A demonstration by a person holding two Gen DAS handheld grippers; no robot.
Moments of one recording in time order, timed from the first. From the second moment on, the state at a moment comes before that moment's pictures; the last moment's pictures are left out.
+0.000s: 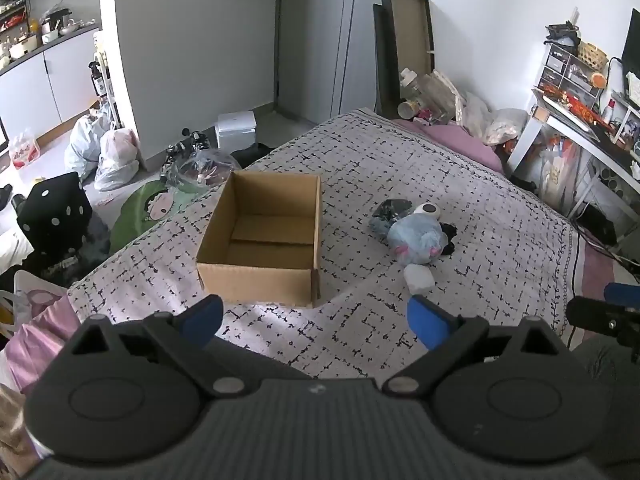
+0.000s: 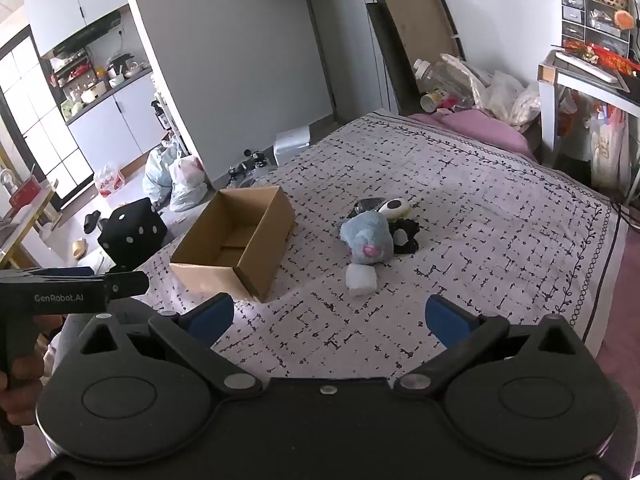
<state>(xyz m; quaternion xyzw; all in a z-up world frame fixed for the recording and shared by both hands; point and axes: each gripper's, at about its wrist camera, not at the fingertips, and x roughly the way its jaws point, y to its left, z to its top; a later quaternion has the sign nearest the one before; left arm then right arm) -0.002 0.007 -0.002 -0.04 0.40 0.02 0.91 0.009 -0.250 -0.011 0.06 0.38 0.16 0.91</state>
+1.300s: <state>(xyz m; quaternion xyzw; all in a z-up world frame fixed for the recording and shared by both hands) -0.002 0.011 0.001 -0.05 0.40 0.01 0.92 0.006 -0.246 -0.008 0.05 0.37 0.14 0.92</state>
